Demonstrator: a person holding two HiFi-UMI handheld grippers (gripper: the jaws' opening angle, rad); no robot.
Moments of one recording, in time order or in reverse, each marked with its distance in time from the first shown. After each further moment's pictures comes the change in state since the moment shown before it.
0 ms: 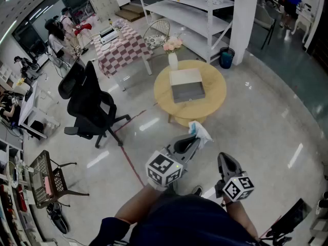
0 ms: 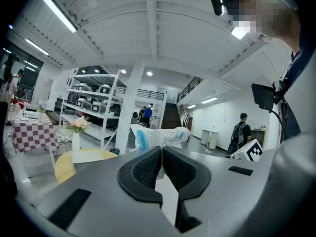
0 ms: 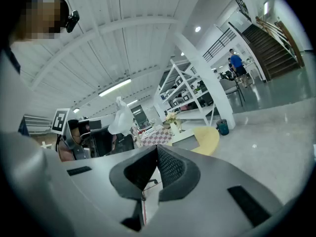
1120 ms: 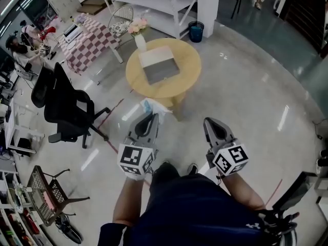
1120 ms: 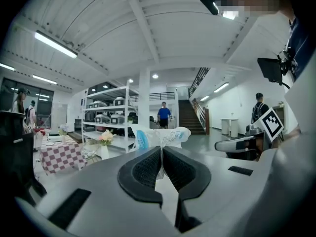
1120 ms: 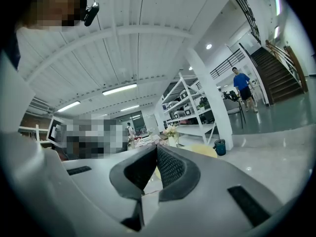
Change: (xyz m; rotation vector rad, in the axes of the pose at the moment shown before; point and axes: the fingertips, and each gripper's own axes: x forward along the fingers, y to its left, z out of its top) left arm -0.048 0.057 0.008 0.185 0.002 0.239; right arm 0.007 0.022 0.051 -0.177 -0.125 -0.037
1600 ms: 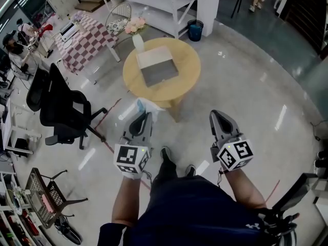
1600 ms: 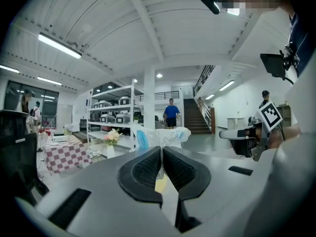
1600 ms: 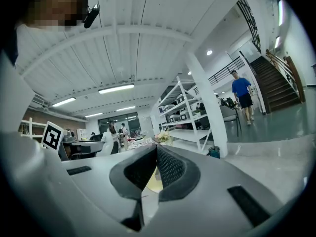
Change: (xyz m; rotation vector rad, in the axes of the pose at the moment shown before) left arm 0.029 0.048 -0.017 -0.010 0.009 0.058; right arm 0.041 -0.043 0.021 -0.050 -0.028 -0.055
